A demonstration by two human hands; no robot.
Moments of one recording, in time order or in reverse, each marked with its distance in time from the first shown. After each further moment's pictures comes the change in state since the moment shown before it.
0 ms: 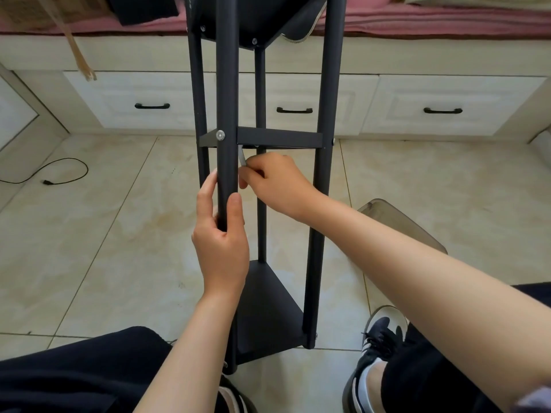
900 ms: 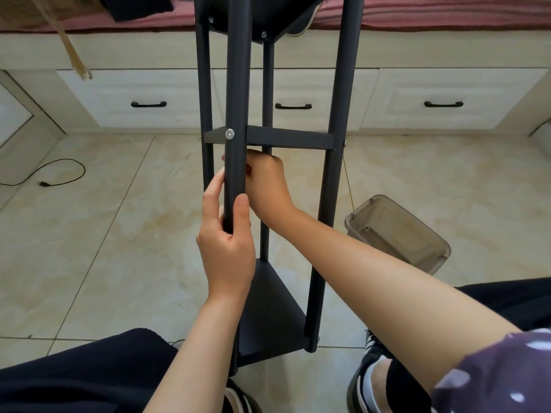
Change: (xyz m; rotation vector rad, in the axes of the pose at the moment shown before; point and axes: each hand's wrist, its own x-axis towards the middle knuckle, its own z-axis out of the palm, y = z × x) left_hand -0.002 -0.003 0.000 -0.035 -0.065 0.029; right_hand 0.024 0.015 0.047 0.020 0.336 -0.081
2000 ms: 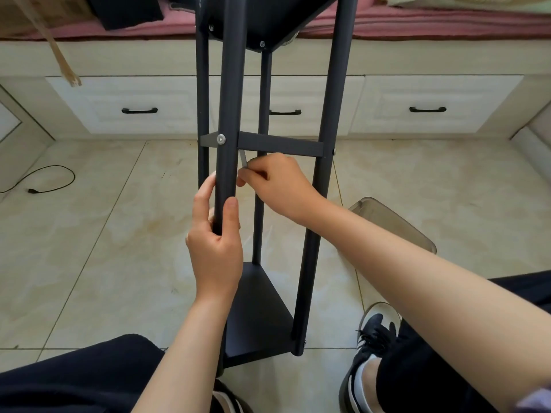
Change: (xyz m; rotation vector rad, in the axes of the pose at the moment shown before) left_hand 0.000 0.005 0.001 0.022 0.005 -0.036; right_hand -0.012 -0.009 -0.064 -0.015 -0.258 0.084
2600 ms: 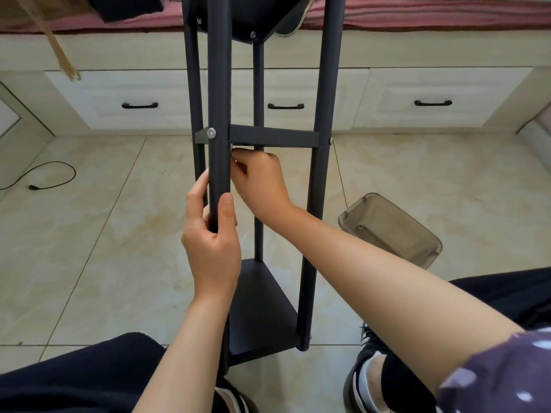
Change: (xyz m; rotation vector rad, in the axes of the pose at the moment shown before) left_hand 0.002 -0.001 -0.007 0.003 0.044 0.016; right_hand 0.020 -0.001 0.048 0.003 0.291 -0.099
